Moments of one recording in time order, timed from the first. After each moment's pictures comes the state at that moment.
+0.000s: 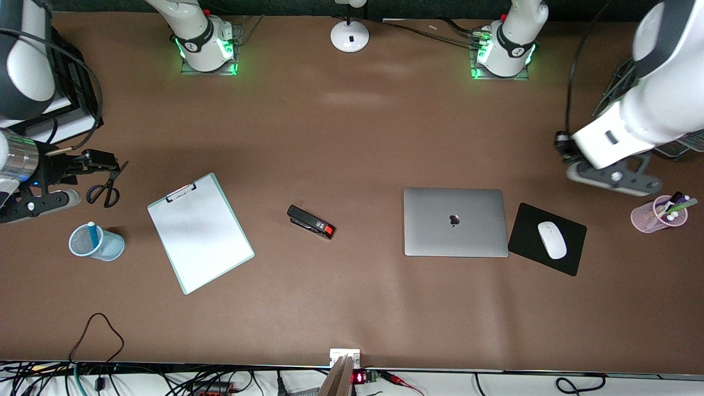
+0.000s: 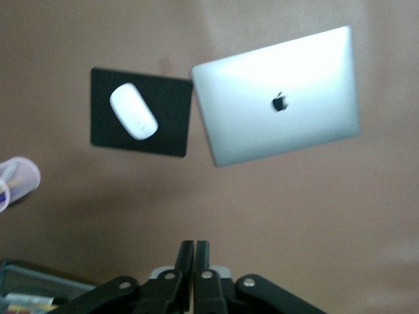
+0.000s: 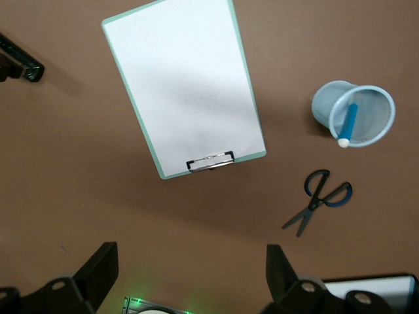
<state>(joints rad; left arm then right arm) 0.15 0.16 -0.31 -1.49 0.09 1.47 0.07 0.01 0.36 0.00 -1.31 -0.02 1.43 -0.24</state>
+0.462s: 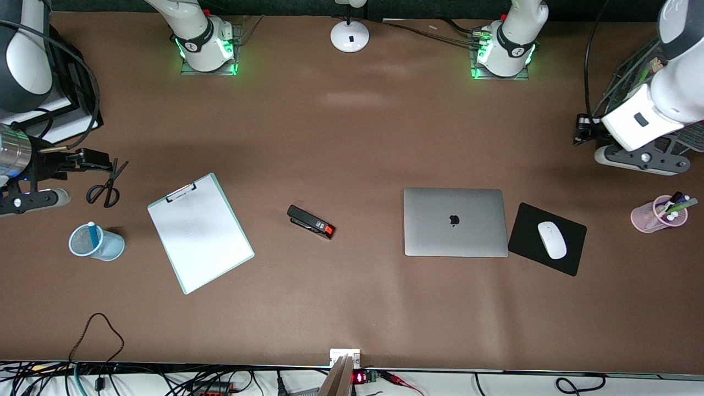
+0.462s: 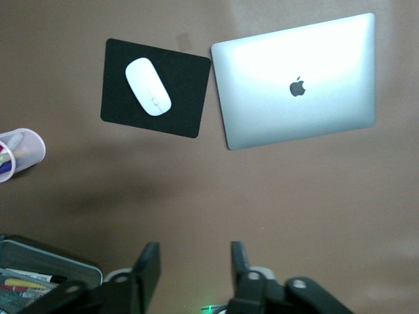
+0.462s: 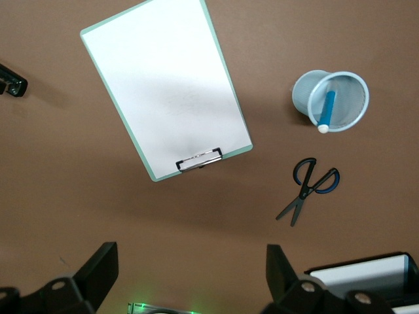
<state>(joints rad) 0.14 0.07 -0.23 -1.60 0.05 1.50 0.08 0.00 0.34 -0.02 -1.30 -0.03 1.43 -0.18</state>
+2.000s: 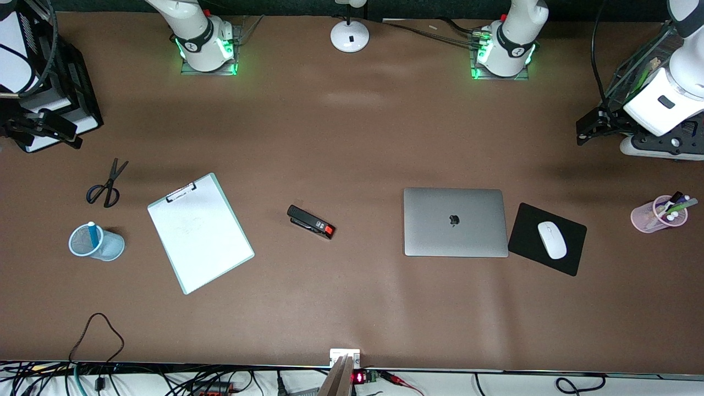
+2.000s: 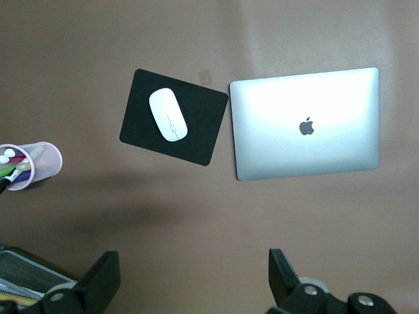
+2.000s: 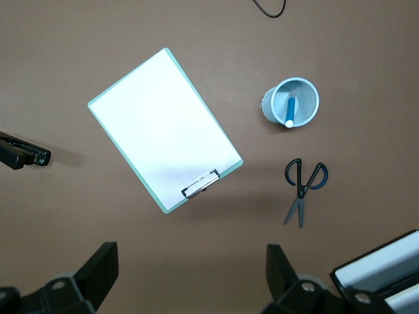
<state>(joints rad) -0.04 -0.03 -0.02 -1.71 0.04 1.65 0.02 0.01 0.03 -0.05 -1.58 0.00 1.64 0.01</state>
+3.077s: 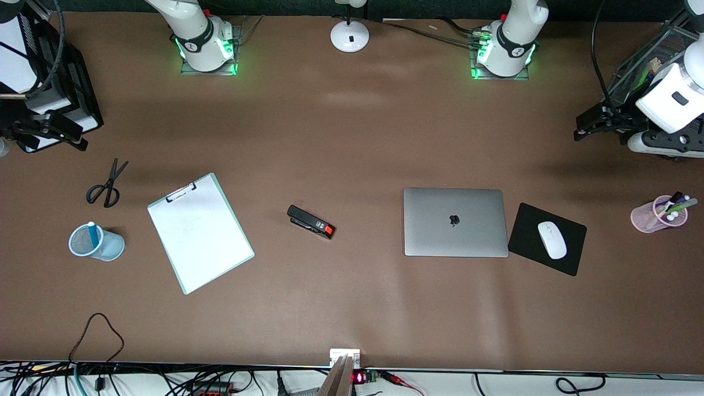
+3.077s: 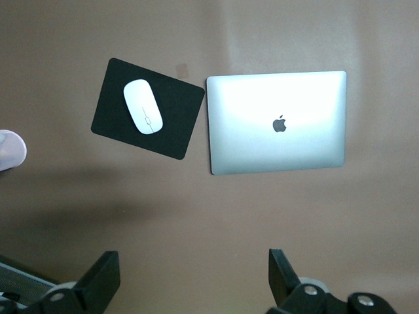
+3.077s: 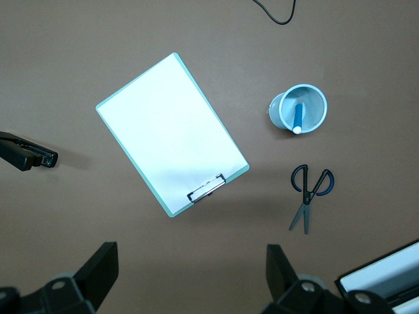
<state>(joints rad) -0.03 -0.03 -0.01 -1.70 -0.06 1.61 0.02 0.02 0.03 -0.05 -1.58 0.00 1.65 0.01</state>
